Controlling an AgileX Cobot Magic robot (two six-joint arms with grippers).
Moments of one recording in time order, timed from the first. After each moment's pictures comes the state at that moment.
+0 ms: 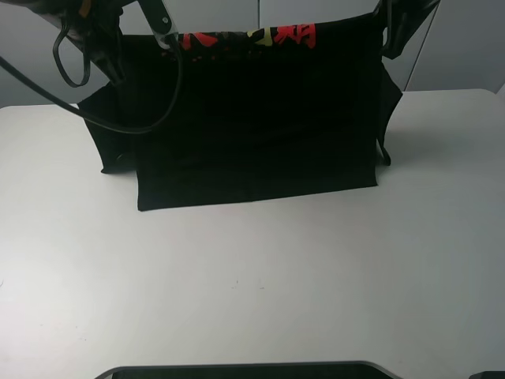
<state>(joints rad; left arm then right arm) -0.49 1.73 -1.28 0.97 0.58 -0.08 0.24 1.71 -1.35 -0.08 0.51 -0.97</state>
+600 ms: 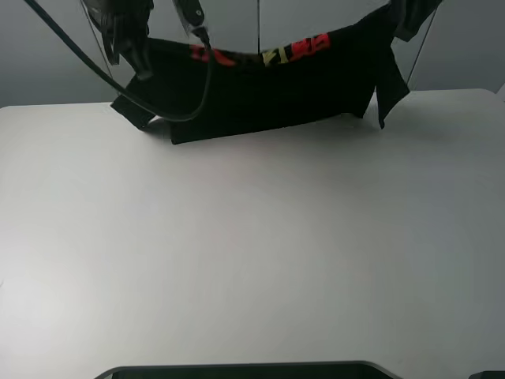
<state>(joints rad) -0.58 1.85 -1.52 0.65 0.89 0.26 0.24 1.71 -1.48 -0.06 0.85 -0.88</state>
